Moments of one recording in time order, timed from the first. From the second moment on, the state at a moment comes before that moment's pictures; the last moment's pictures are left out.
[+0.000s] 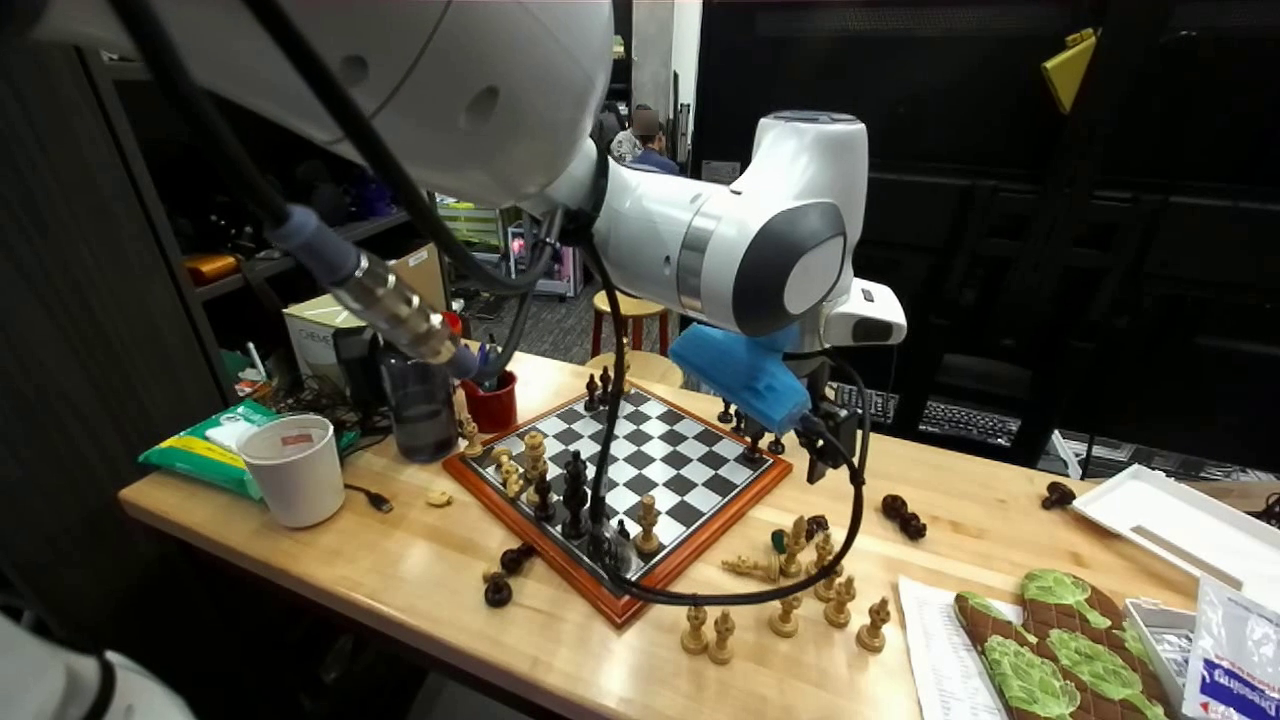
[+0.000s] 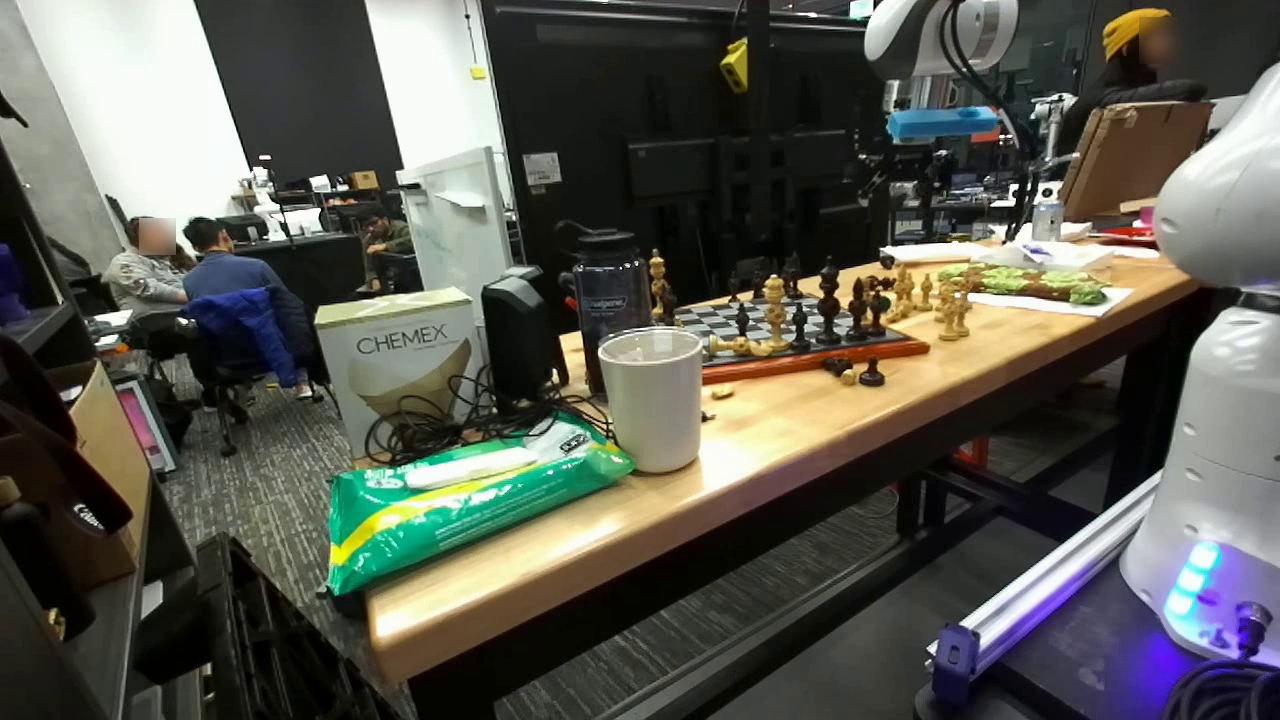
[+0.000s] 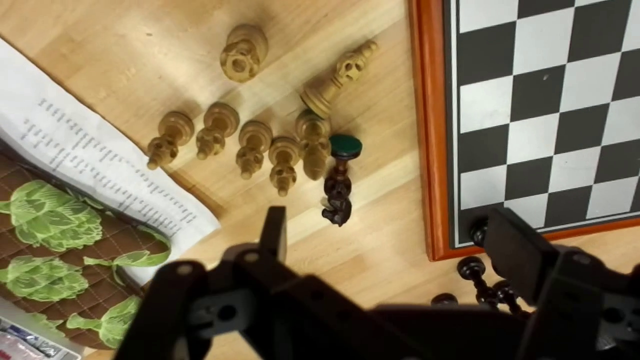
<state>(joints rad) -0.23 -0.18 -0.19 -2.27 -0.04 2.31 0.19</state>
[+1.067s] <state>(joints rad) -0.26 -0.15 -0.24 -2.29 -0.04 2.32 0.20</state>
